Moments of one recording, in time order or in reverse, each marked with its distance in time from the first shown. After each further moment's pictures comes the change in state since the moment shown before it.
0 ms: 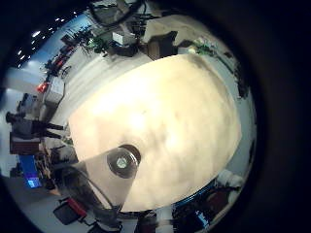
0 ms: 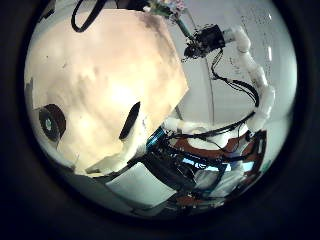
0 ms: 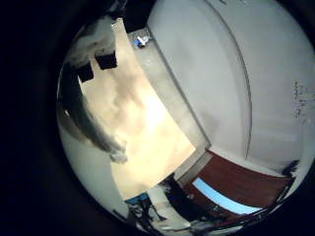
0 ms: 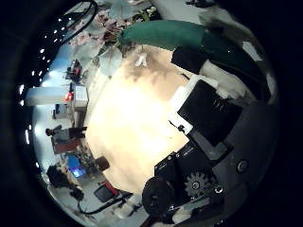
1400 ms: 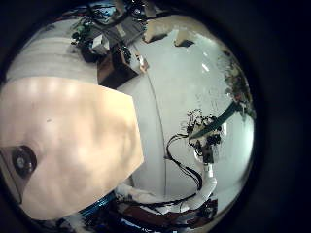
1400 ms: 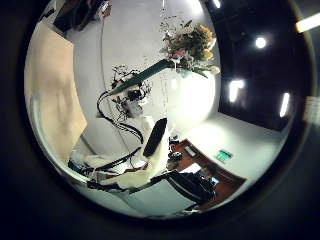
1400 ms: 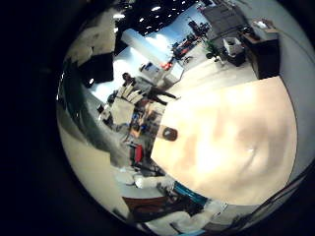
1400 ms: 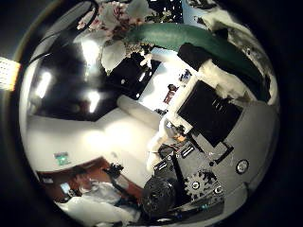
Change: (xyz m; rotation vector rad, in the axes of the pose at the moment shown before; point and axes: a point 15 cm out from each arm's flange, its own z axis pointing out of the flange) left arm 0.059 -0.013 -0.139 0.291 1.216 -0.119; right arm -0.202 0.159 -0.219 0.053 -1.400 -0.694
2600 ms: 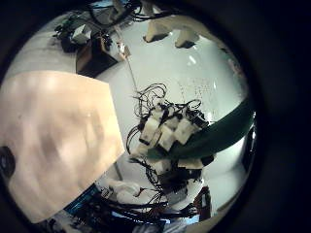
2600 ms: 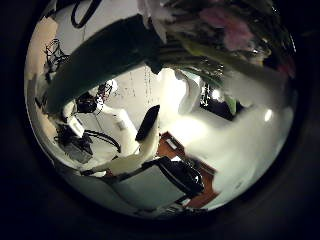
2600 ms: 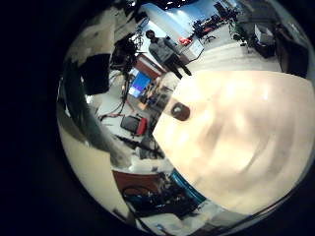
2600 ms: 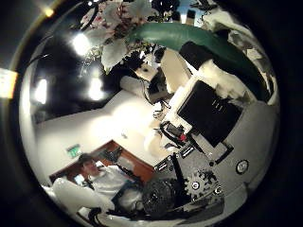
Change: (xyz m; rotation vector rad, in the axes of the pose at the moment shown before) left arm 0.039 0.016 0.055 -0.137 0.129 -0.012; right arm 0.039 0.065 0.117 -0.286 -0.033 -0.008
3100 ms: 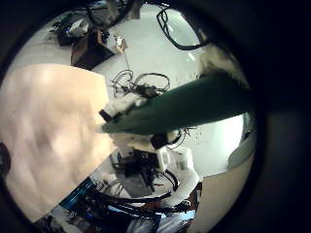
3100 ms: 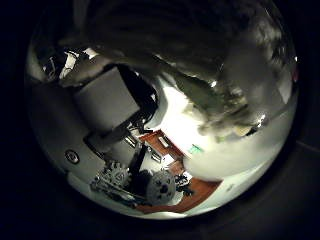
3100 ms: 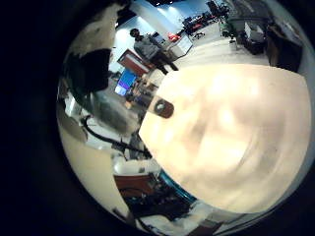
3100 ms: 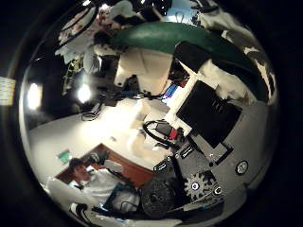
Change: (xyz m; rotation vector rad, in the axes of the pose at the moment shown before) left arm 0.030 0.002 -0.004 0.002 0.105 0.040; right arm 0.063 0.001 0.000 0.062 0.163 0.086
